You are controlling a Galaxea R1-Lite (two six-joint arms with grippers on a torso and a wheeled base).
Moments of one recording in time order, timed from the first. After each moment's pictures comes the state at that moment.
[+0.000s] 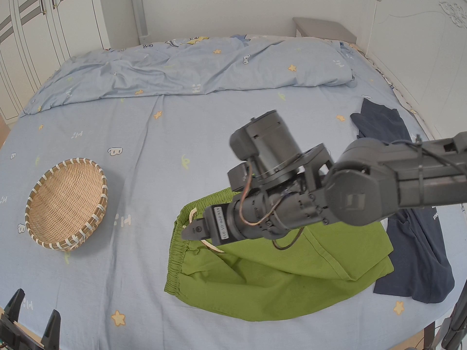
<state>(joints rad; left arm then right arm) -0.01 0.02 -0.04 0.00 -0.04 0.01 0.88 2.07 -1.62 0.31 0.10 0.38</state>
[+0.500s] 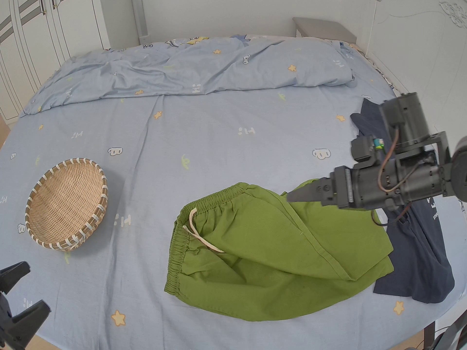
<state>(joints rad) -0.07 0.40 -0.42 0.07 -0.47 -0.20 0.54 1.65 -1.16 0.16 0.30 0.38</state>
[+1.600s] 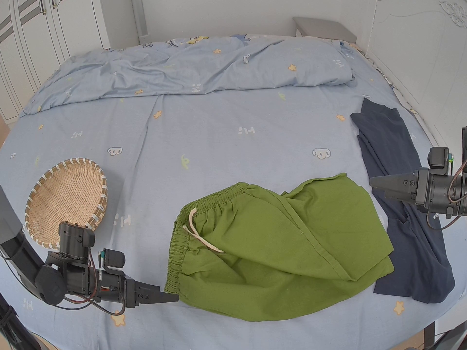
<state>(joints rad) -0.14 1.85 -0.29 -0.71 -0.85 -0.11 0.15 1.37 -0.77 -0.14 0.53 0.37</state>
